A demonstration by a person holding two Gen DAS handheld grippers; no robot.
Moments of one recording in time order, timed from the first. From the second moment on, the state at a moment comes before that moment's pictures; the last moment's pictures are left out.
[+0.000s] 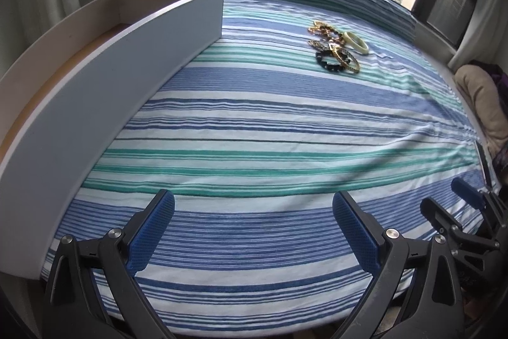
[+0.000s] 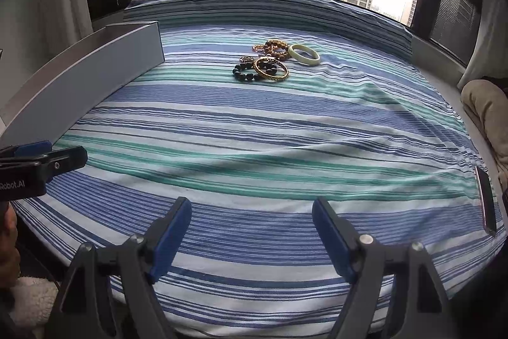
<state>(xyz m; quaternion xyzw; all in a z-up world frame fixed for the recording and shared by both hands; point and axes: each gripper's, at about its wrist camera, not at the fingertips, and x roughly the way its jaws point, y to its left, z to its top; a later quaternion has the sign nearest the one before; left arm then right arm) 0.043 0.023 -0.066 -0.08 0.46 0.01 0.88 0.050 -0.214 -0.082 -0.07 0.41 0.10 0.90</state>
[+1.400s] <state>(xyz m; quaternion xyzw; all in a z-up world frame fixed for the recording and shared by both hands) 0.296 -0.076 -0.108 0.03 0.48 -0.13 0.87 0.071 -0.284 -0.102 -0.01 0.43 0.06 0.90</state>
